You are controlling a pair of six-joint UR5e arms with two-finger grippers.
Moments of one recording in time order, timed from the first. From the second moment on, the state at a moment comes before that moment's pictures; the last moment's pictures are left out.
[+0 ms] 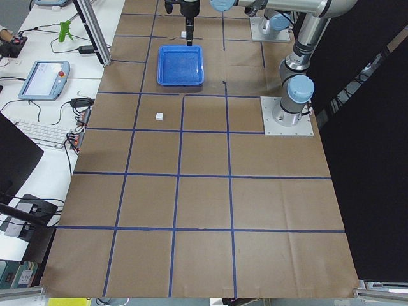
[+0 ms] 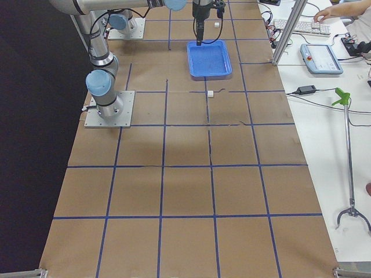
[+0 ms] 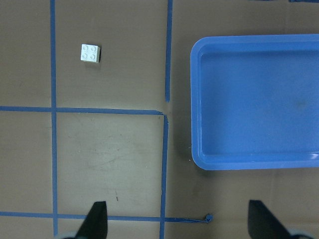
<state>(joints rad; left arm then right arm) -1.58 -1.59 -1.50 -1.58 1.57 -0.05 1.57 -1.57 1.49 -1.48 -1.56 0.04</state>
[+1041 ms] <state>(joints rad) -1.50 -1.63 -1.57 -1.53 1.58 0.03 1.57 -1.58 1.52 -1.49 -1.56 0.04</state>
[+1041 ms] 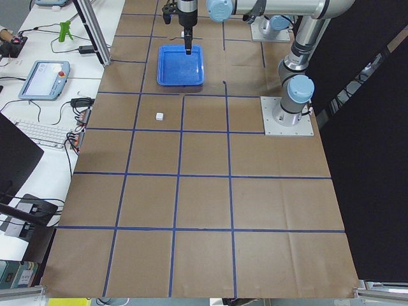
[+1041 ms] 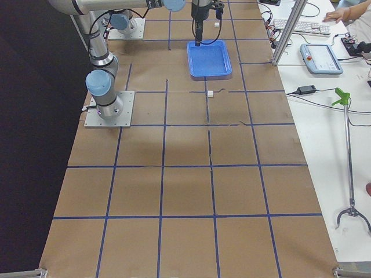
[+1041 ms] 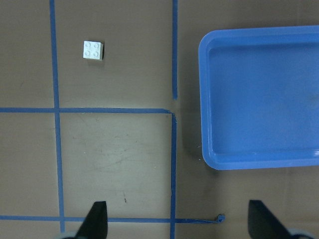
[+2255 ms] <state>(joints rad) -1.33 -2.15 -1.67 -0.80 1.57 0.32 1.55 -1.57 1.54 -1.48 -1.58 -0.71</state>
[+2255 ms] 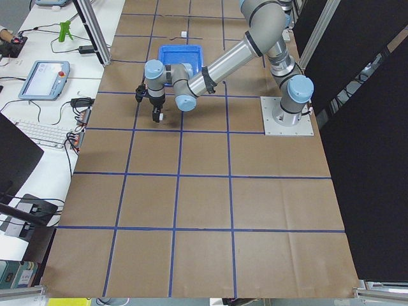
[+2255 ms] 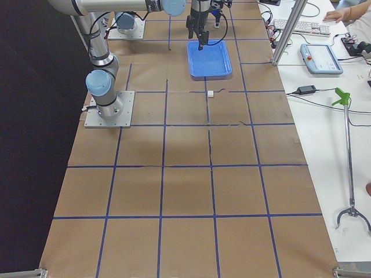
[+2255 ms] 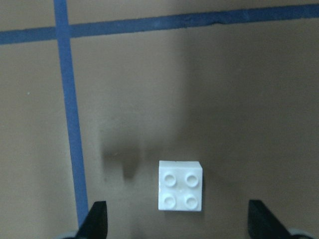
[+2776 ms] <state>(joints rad) -1.33 -2.17 -1.67 -0.79 1.57 0.34 1.46 -1.56 1.54 -1.50 -1.56 -1.49</state>
